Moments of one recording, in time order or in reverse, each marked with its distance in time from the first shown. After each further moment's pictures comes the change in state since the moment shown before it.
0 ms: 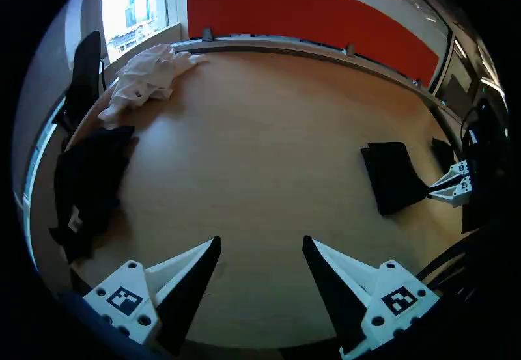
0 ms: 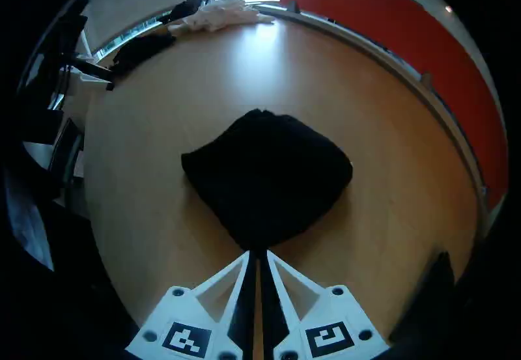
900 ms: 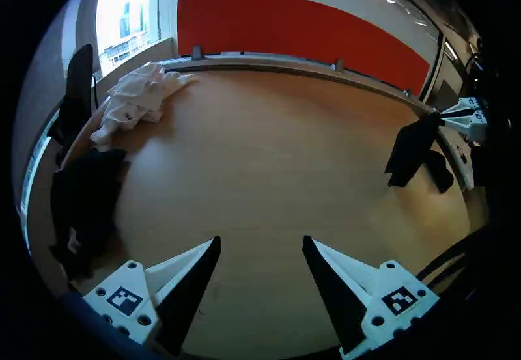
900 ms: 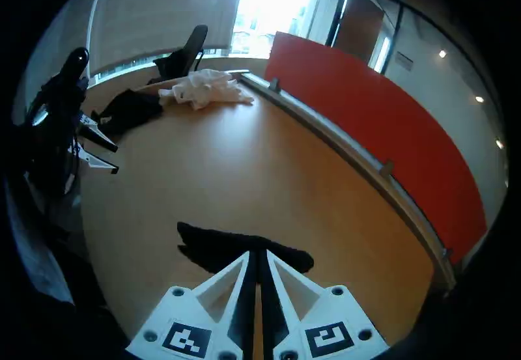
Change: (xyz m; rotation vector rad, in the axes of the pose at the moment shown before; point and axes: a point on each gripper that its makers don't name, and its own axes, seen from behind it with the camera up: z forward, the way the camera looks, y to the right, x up) left arm 0.038 0.018 0.002 -0.047 0.079 0.022; right arm 0.159 0.053 -0.103 -0.165 0.269 -0.111
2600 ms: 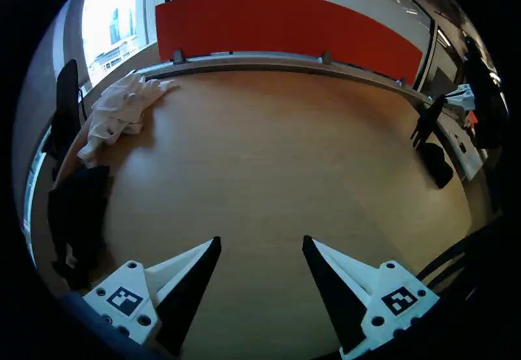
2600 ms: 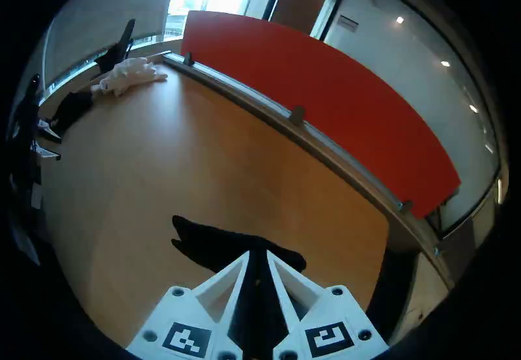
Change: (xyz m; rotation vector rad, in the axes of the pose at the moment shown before) left arm 0.016 0.041 0.017 -0.009 -0.024 0.061; right arm -0.116 0.223 -0.061 -0.221 -0.149 0.142
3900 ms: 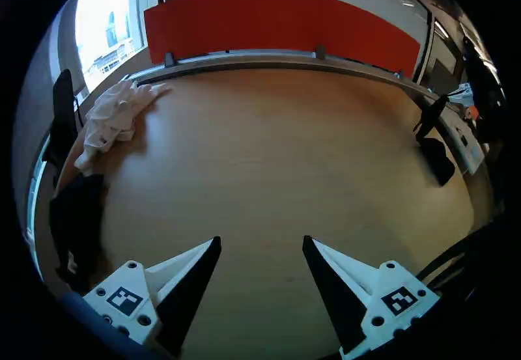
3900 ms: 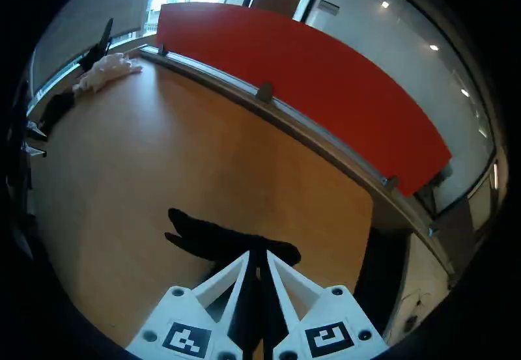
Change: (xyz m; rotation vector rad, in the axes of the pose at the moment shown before) left arm 0.009 0.026 0.007 0.012 -0.020 0.036; right arm -0.055 0.068 -0.002 -0.051 -0.063 0.065
